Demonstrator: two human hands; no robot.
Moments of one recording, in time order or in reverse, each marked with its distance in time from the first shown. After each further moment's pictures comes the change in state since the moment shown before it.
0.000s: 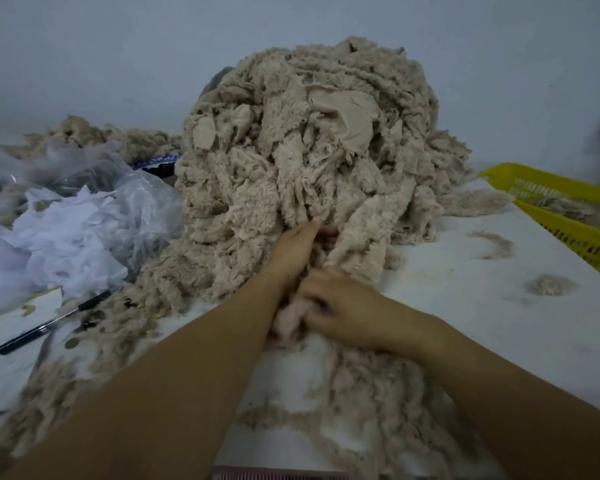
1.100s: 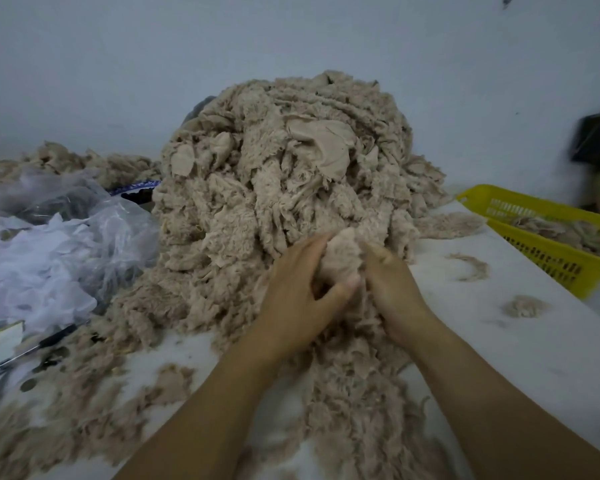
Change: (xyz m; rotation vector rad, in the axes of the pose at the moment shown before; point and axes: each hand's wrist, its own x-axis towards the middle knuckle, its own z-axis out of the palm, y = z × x) left_hand -0.051 0.001 0.017 0.701 -0.031 0.619; right_hand -0.007 0.033 -0.037 0.915 0.710 0.487
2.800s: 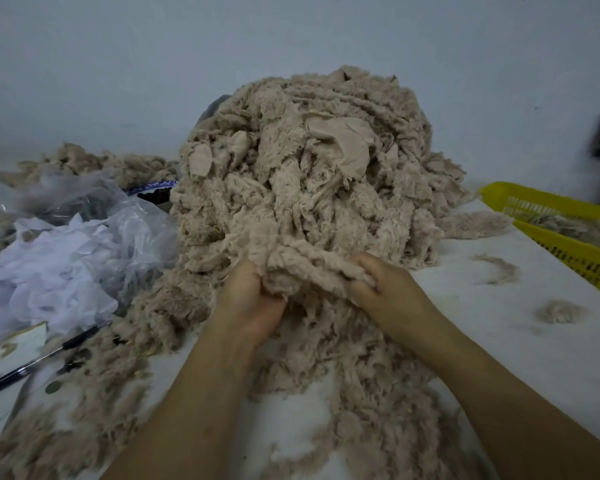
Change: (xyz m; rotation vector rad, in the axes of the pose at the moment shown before) left_hand 0.011 -0.014 -0.046 -1.420 0.238 -0.473; right_hand -0.003 0.007 0.007 -0.606 -0.237 -0.349
